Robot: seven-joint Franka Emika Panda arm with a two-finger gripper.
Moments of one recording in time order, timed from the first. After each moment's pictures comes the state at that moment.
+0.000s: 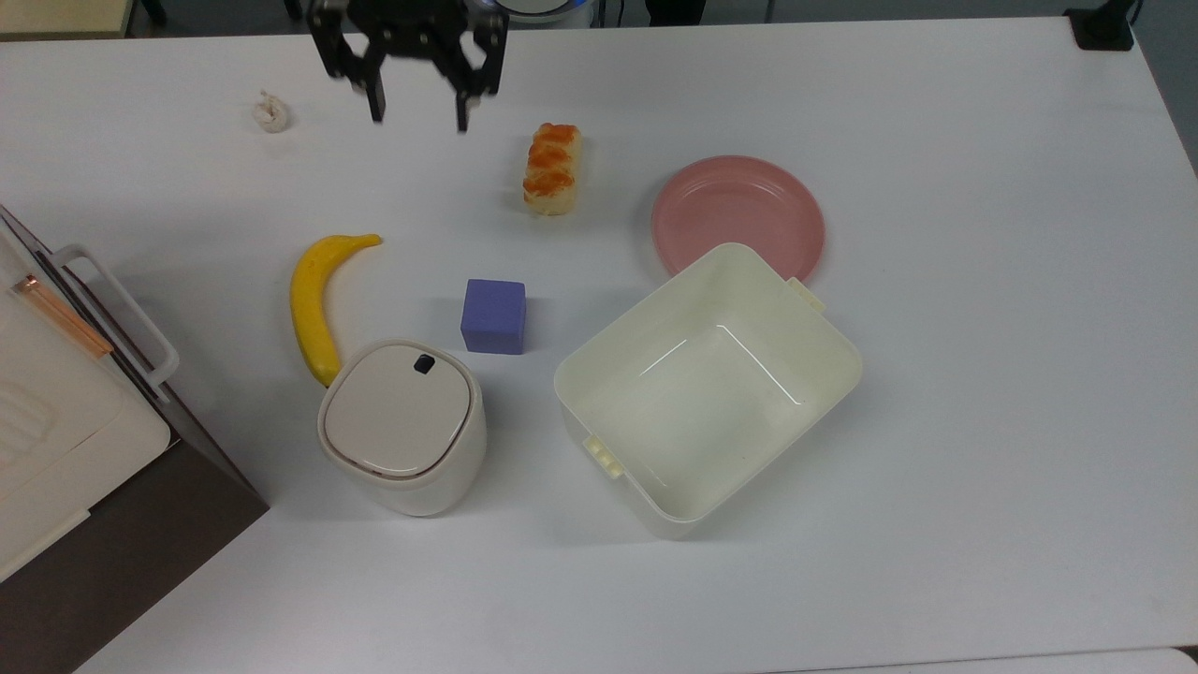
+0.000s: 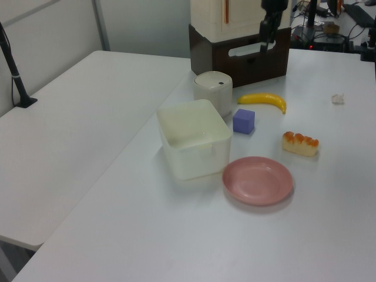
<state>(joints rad) 0.11 0.08 -0.16 -1.62 -0.08 1.82 0.02</state>
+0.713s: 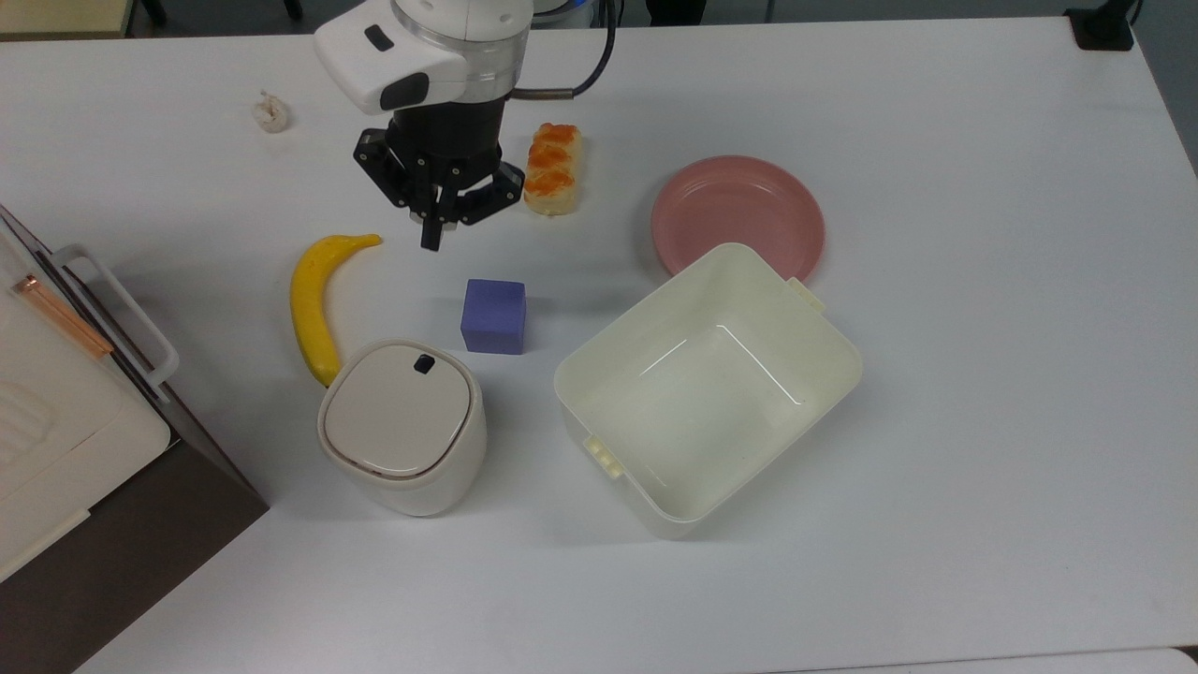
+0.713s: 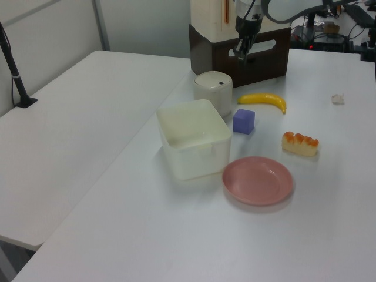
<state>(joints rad) 0.15 0.26 -0.15 -1.54 -0.23 2.00 0.23</state>
